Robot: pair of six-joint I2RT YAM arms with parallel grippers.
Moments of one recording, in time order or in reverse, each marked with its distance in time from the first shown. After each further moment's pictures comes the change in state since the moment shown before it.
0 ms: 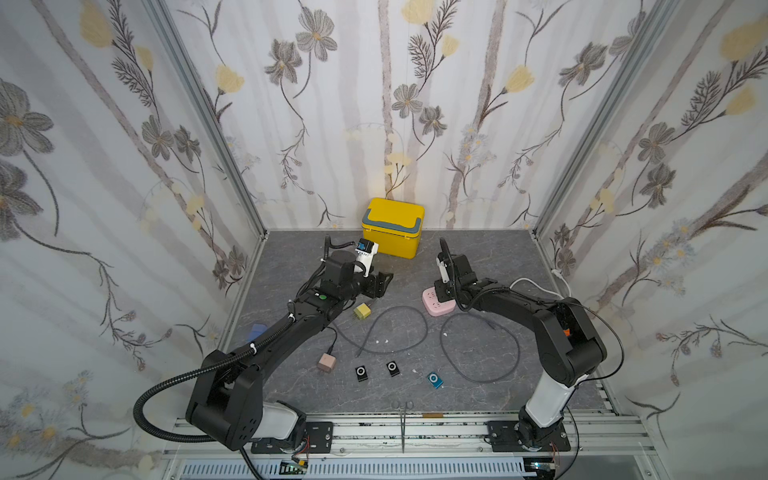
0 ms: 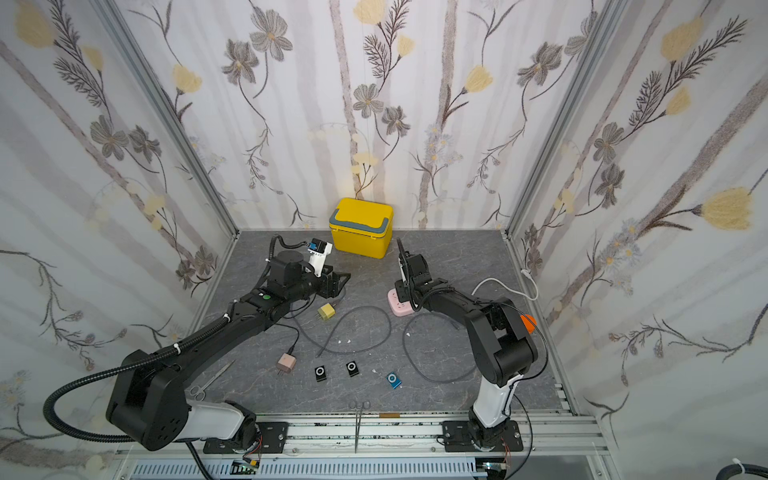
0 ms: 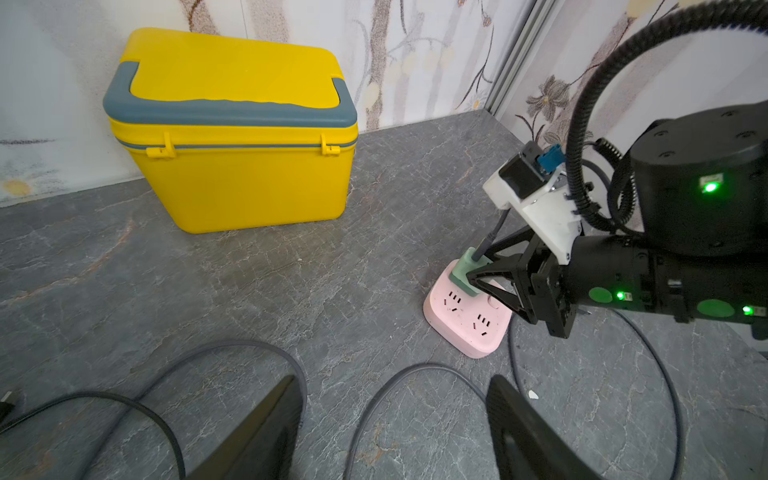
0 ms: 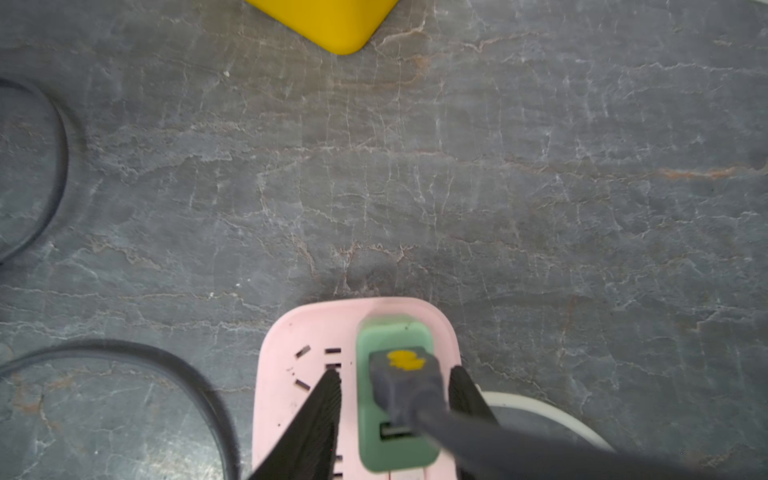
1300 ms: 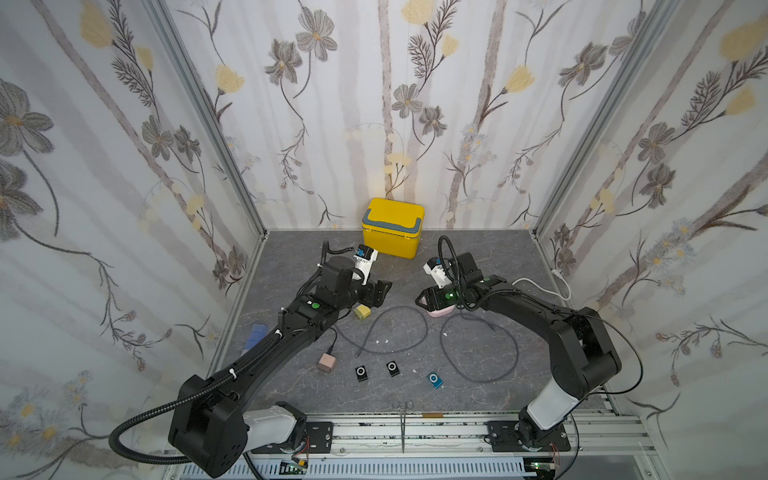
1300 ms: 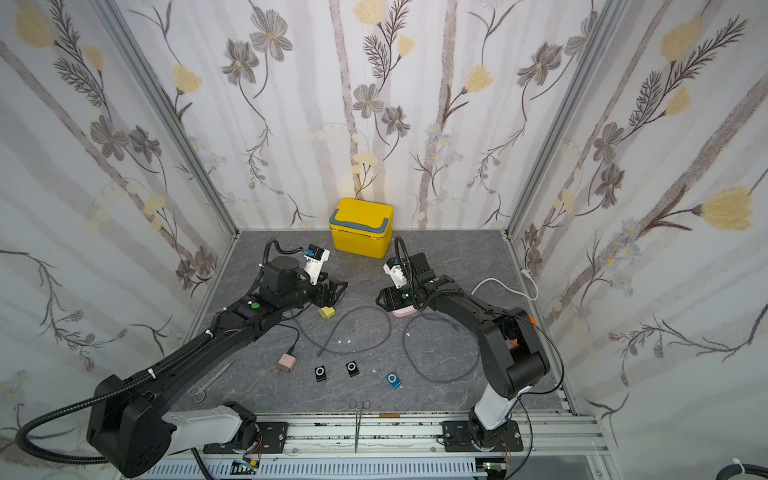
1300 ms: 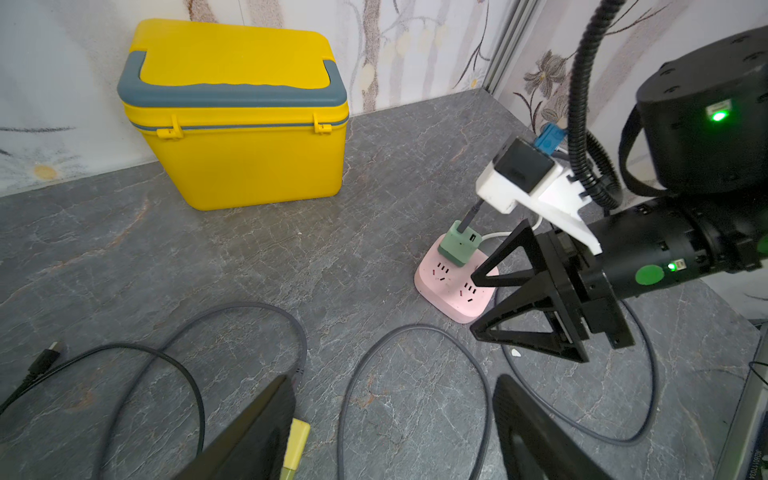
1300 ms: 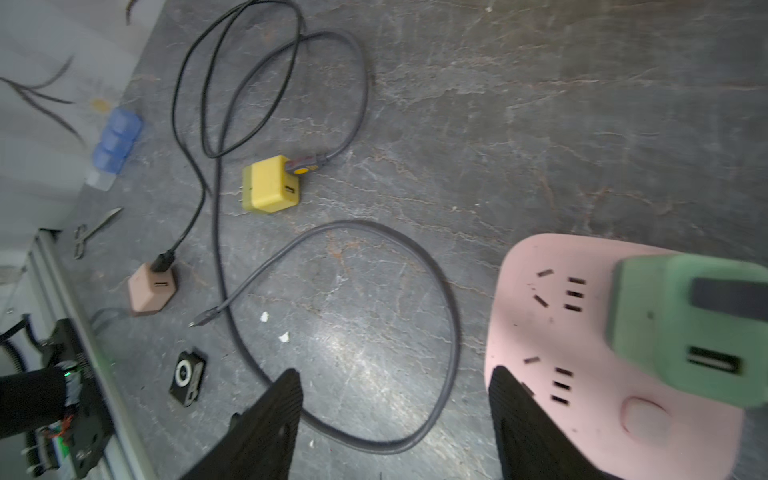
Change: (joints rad) left arm -0.047 -0.151 -0.009 -0.163 -0.051 0.015; right arm 0.003 -0.081 0.006 -0.164 -0.601 0.021
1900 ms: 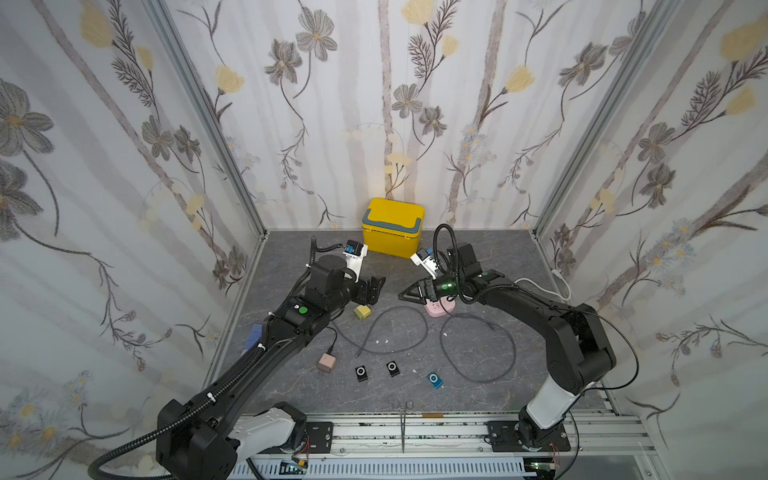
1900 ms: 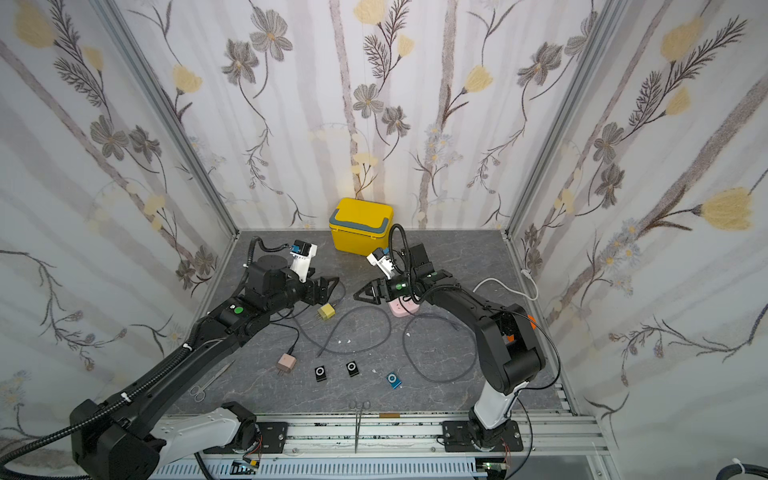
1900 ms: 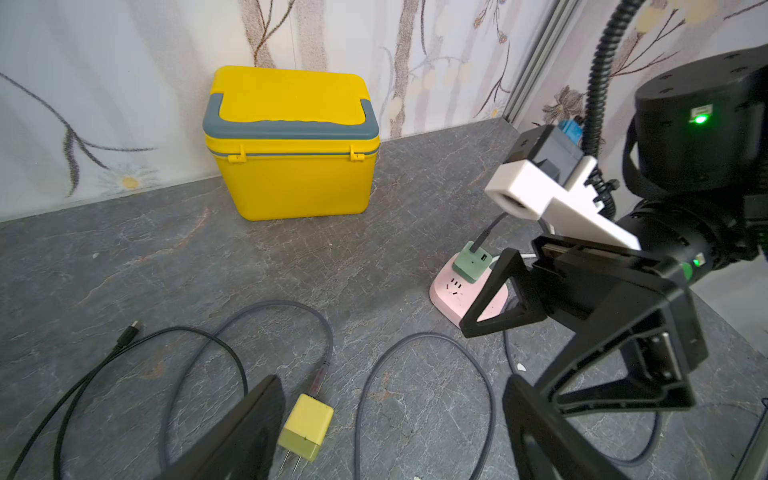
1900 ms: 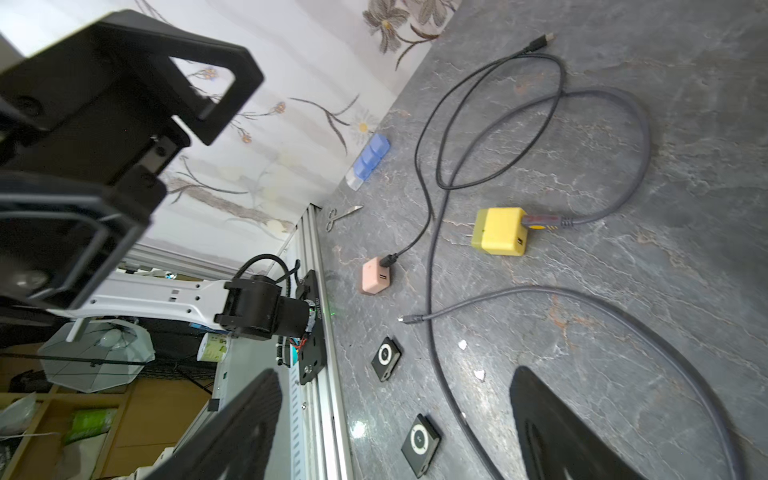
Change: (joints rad) left arm -0.007 -0.087 0.054 -0.117 -0.105 -0.027; right arm -0.002 0.000 0.069 0.145 -0.524 0.109
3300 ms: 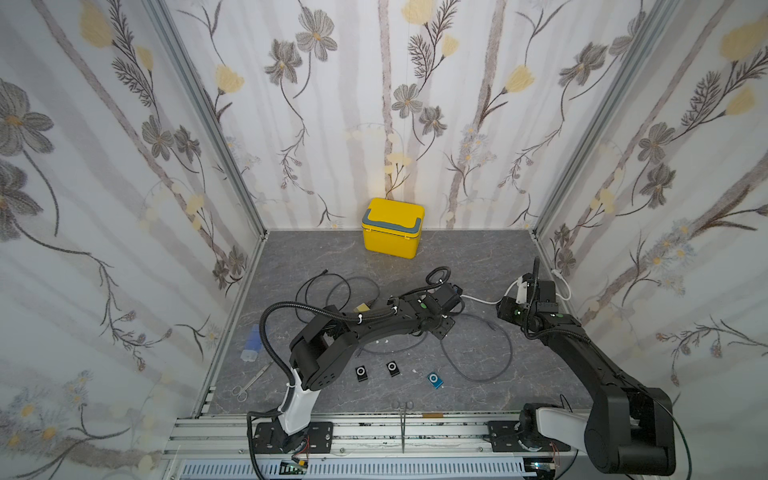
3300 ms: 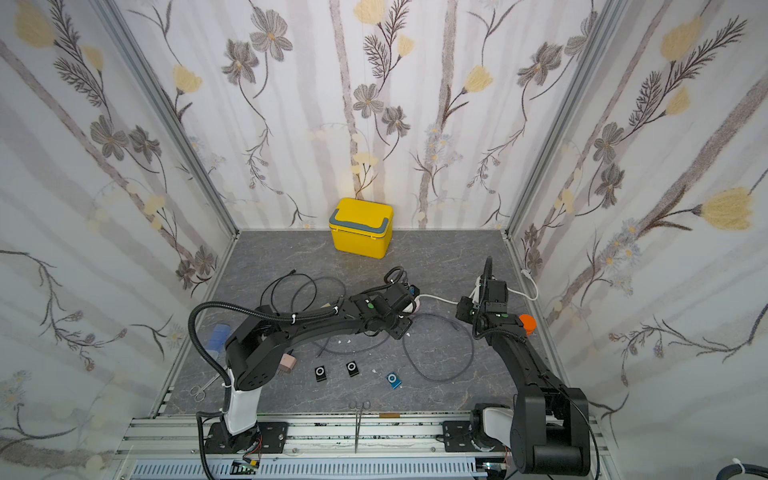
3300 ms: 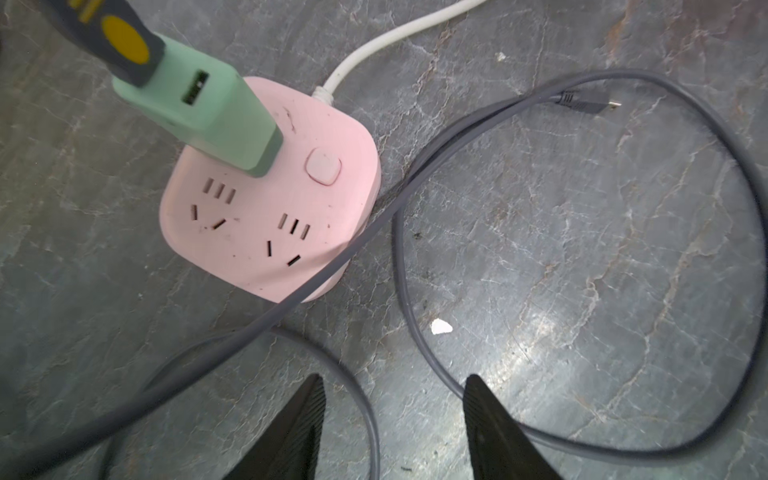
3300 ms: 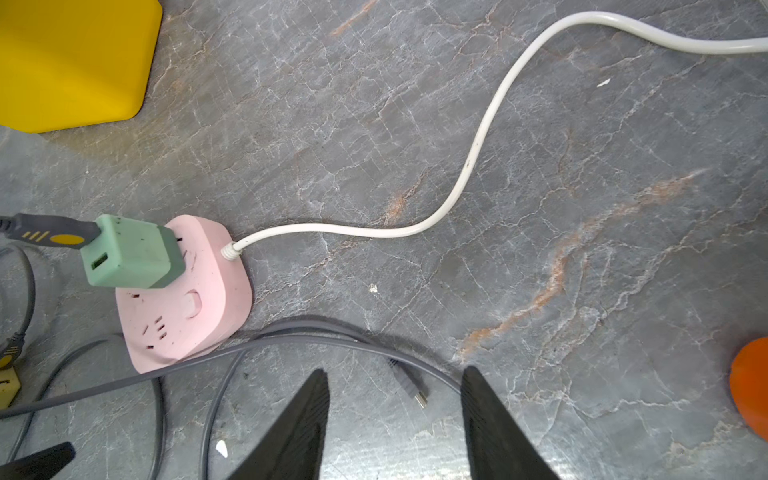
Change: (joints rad) left arm -0.483 0.874 0.498 -0.188 -0.193 -0.029; right arm -0.488 -0.472 -0.517 -0.110 0.895 0.082
